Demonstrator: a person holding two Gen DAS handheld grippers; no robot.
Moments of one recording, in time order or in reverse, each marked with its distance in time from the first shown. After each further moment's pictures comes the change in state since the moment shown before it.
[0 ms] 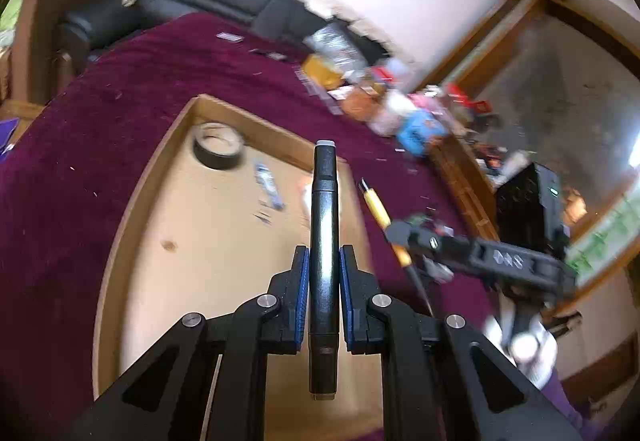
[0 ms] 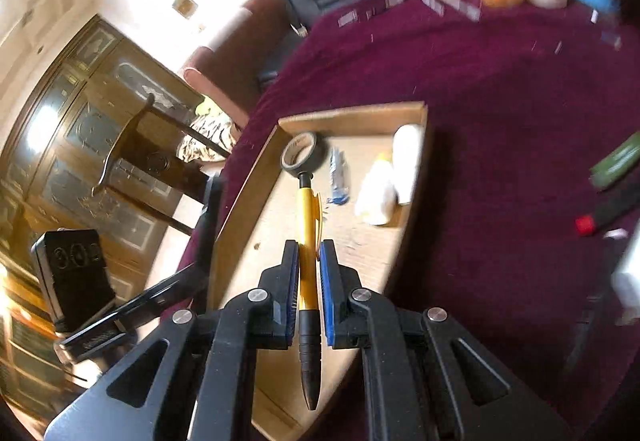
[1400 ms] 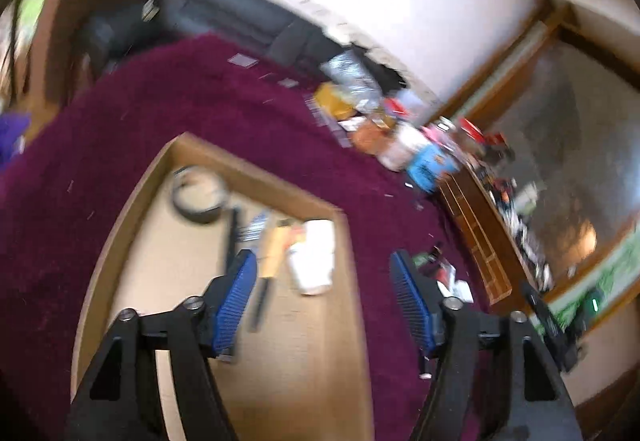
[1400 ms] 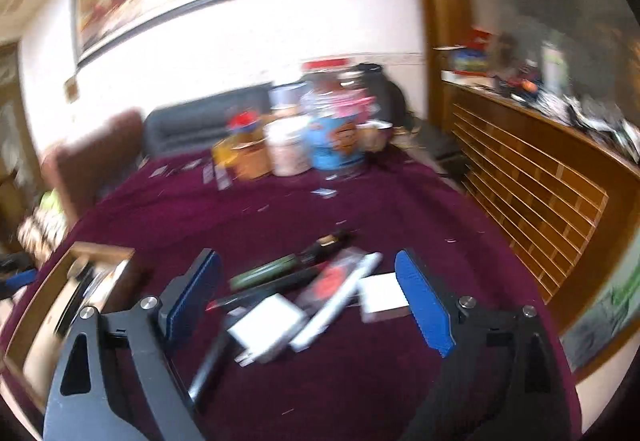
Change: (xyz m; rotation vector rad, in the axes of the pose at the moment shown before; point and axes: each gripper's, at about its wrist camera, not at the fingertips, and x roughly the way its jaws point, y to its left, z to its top) left arm -0.004 -0.046 -0.004 0.017 -0.122 0.020; right arm -0.224 -0.107 -0.053 -0.084 -0.630 -0.682
